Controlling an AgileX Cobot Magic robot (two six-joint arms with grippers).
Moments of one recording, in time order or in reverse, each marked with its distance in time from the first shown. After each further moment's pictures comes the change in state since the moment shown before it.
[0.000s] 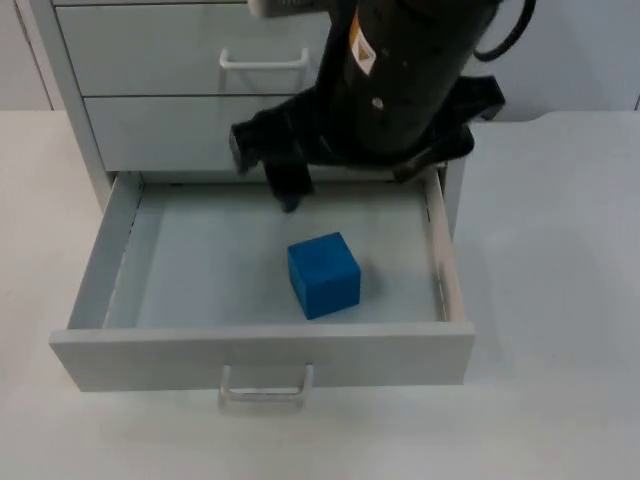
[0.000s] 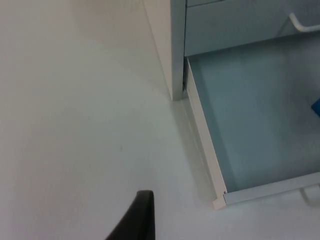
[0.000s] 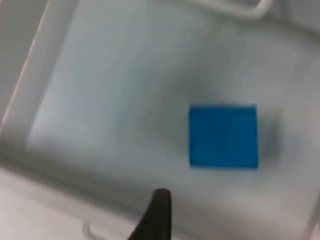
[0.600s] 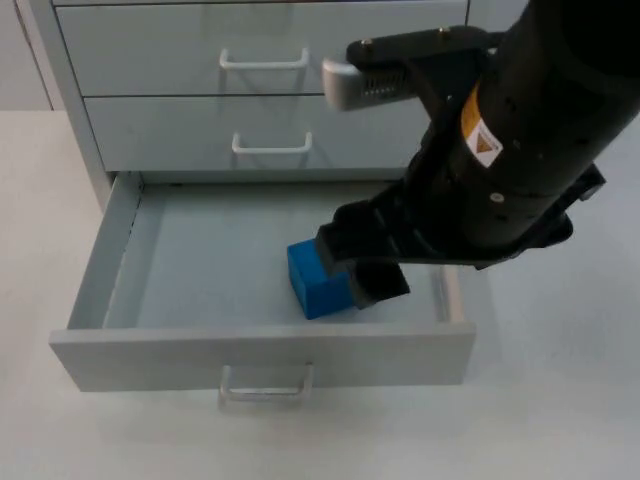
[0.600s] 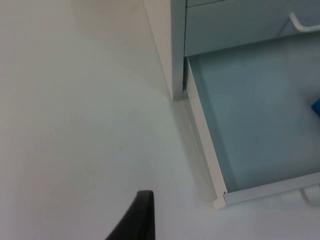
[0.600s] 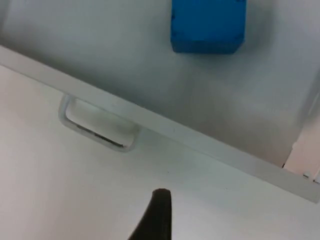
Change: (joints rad) right arm 0.012 -0.197 0.328 0.063 -0.075 -0.038; left arm 0.000 0.000 0.000 0.000 0.000 0.000
